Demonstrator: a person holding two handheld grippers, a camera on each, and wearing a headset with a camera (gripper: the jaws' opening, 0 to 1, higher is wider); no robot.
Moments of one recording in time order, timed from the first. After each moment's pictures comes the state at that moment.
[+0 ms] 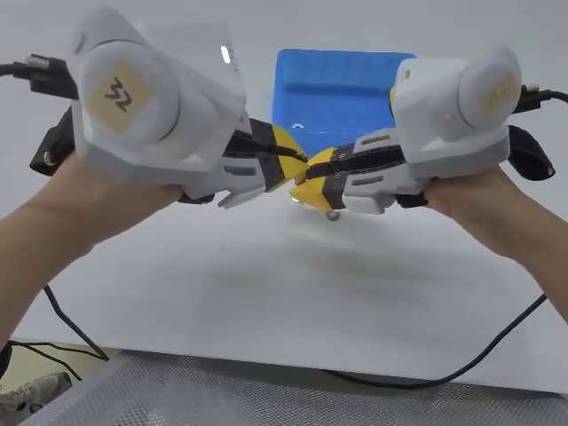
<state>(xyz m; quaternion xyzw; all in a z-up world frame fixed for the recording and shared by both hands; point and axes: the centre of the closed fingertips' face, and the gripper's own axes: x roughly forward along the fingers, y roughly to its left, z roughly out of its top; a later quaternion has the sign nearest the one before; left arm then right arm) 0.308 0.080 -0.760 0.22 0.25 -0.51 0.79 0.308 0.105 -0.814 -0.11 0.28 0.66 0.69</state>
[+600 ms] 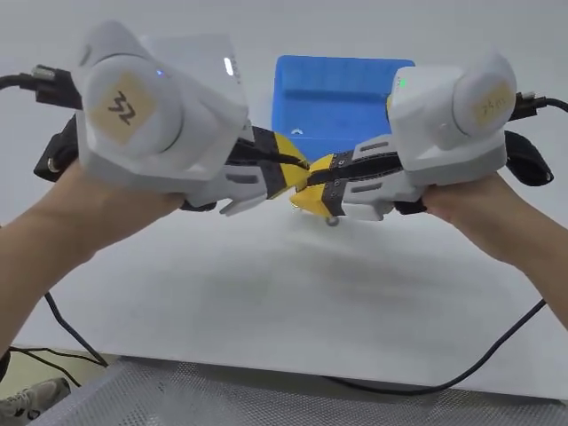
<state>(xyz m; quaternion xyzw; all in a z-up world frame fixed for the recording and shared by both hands) 0.308 0.077 -0.761 0.22 0.25 -0.51 0.79 0.308 0.104 -0.817 -0.12 0.28 0.66 0.69</state>
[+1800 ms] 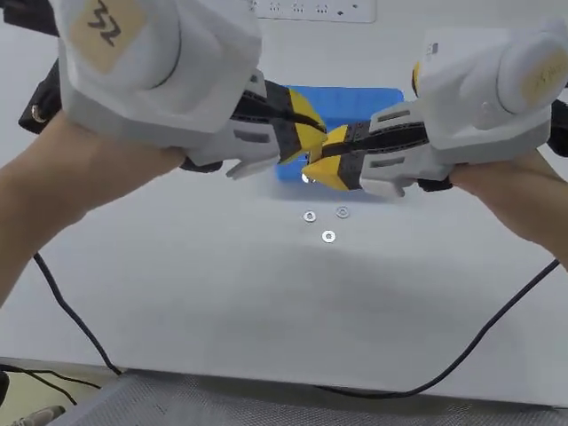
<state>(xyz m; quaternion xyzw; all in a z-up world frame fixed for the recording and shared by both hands) 0.320 0.064 -0.691 0.27 0.19 -0.51 0.79 0.326 0.091 -0.752 -0.19 0.20 0.65 0.71</state>
